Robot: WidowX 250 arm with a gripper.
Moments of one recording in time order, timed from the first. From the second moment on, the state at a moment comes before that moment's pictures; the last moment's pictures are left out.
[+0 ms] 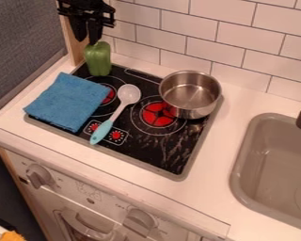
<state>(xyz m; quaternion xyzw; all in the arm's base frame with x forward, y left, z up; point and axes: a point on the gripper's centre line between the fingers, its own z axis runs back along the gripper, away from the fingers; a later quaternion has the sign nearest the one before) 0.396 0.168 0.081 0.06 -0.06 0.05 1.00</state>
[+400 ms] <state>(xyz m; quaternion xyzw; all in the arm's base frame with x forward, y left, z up) 0.398 0.157 0.076 0.05 -0.05 0.05 1.00</state>
